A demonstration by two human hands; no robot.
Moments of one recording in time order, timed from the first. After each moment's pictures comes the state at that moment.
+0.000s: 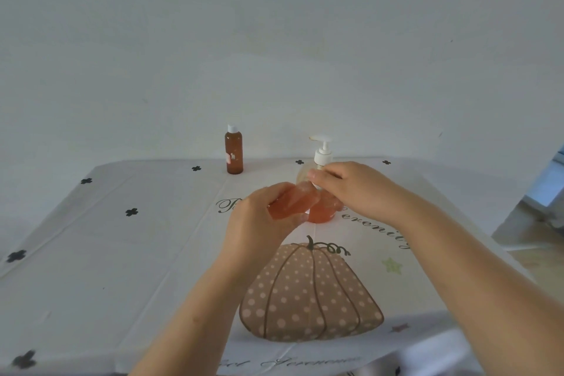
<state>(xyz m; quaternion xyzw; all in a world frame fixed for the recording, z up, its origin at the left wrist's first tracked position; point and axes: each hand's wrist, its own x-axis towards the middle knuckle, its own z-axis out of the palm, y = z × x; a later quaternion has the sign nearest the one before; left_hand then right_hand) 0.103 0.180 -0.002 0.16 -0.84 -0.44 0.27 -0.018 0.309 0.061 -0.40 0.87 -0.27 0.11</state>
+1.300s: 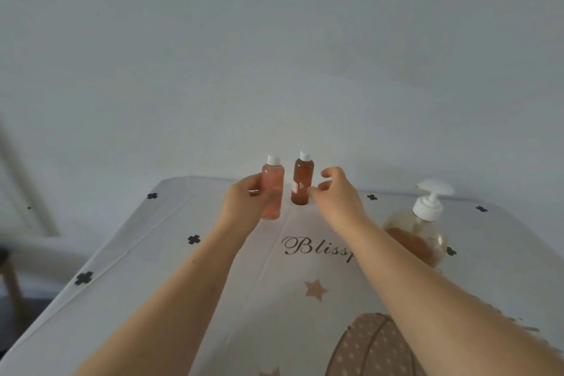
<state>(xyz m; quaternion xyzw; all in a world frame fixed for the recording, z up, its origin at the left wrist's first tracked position) 0.076 -0.002 -0.012 0.30 -0.72 -0.54 0.32 -0.043 0.115 0.009 -0.28 0.84 -0.45 0.10</state>
